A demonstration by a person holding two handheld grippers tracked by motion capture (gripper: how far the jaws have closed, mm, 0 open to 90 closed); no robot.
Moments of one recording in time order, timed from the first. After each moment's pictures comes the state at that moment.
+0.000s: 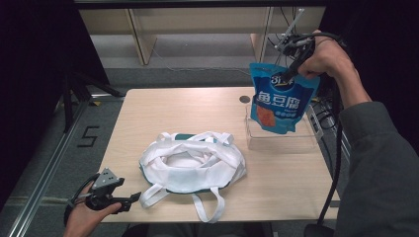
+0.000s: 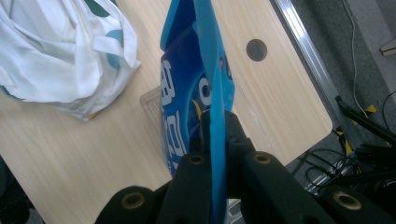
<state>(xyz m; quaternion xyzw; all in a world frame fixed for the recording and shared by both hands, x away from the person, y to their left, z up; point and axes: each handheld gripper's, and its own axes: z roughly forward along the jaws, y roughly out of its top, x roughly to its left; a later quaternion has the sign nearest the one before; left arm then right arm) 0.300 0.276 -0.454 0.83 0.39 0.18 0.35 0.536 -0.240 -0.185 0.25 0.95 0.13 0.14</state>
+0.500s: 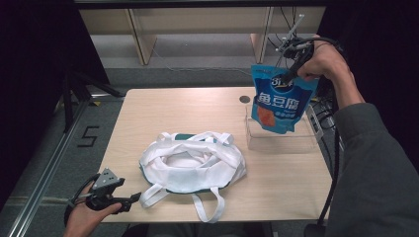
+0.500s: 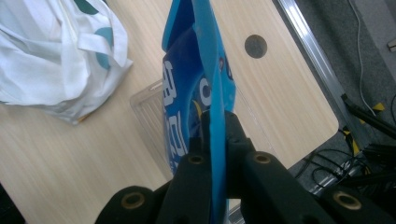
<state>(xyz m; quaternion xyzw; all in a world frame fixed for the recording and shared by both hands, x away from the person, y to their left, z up) 0.300 0.276 -0.453 0.84 0.39 0.18 0.34 0.554 -0.250 -0.205 0.25 0.95 0.14 0.13</state>
